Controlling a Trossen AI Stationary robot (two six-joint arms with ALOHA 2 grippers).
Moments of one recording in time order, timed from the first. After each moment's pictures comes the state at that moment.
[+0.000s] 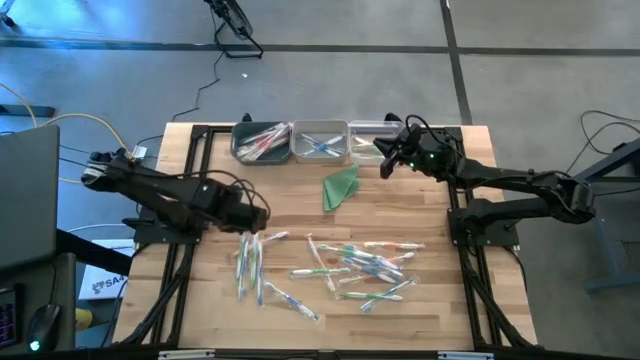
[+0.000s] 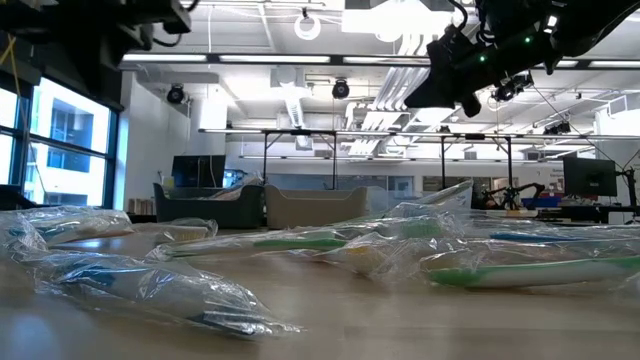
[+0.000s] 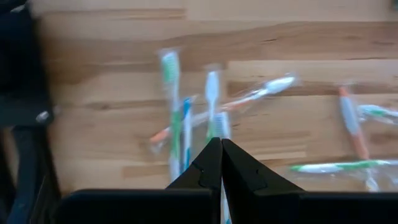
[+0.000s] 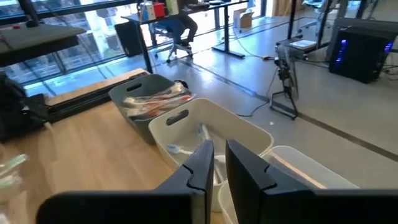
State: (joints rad) left arm -0.25 1.25 1.14 -1.29 -0.12 -1.83; right arm -0.47 1.06 0.56 0.30 0.14 0.15
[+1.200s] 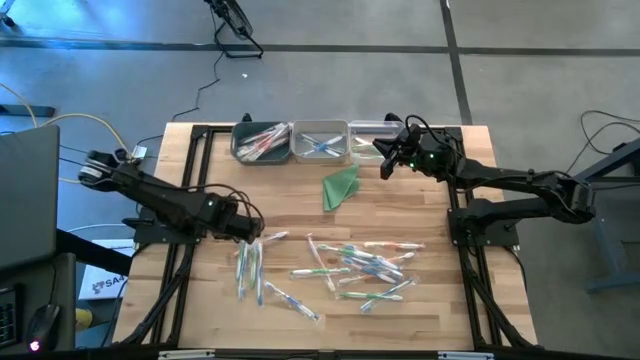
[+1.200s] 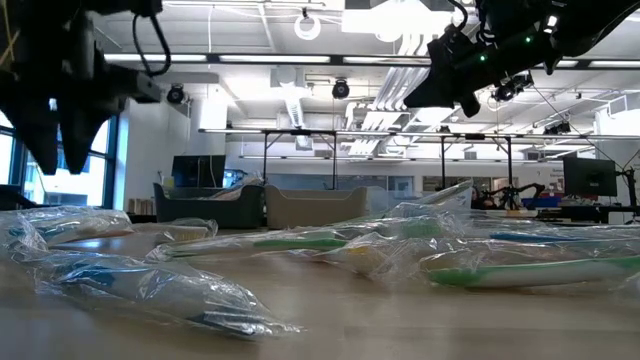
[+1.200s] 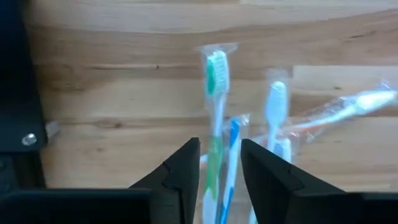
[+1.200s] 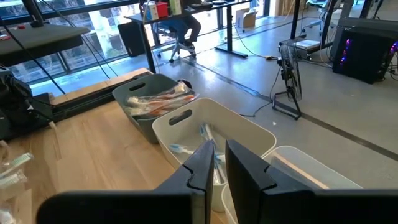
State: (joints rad) left arm -0.29 1.21 0.80 -1.05 -0.11 -1.87; right arm -0.47 1.06 0.56 0.30 0.13 0.15
